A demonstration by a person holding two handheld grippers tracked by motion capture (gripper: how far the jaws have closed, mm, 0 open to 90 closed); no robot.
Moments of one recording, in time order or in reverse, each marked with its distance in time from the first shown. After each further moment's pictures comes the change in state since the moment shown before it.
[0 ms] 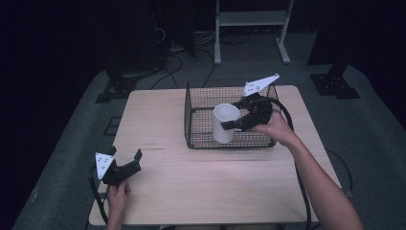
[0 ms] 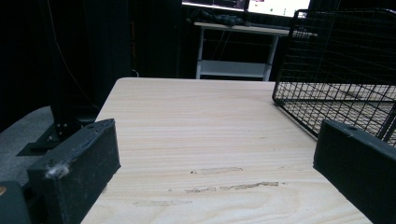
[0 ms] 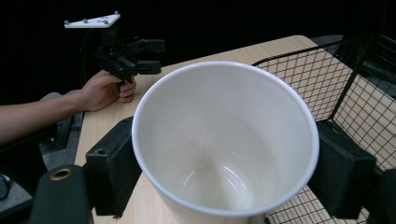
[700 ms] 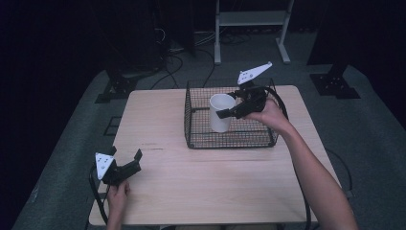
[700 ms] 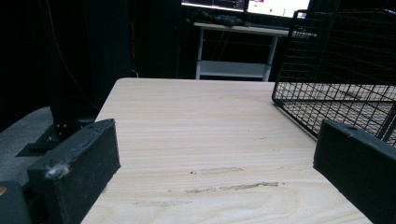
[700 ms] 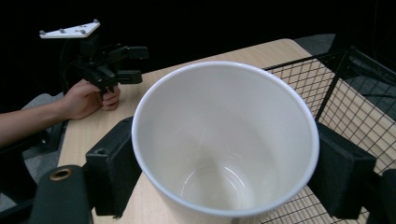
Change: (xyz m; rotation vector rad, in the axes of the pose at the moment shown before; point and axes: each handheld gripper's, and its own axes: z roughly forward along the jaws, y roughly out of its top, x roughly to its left) left arm 0.000 0.000 0.000 -0.001 -0.002 0.001; right arm -0.026 0.023 0.010 0.018 -0.018 0.000
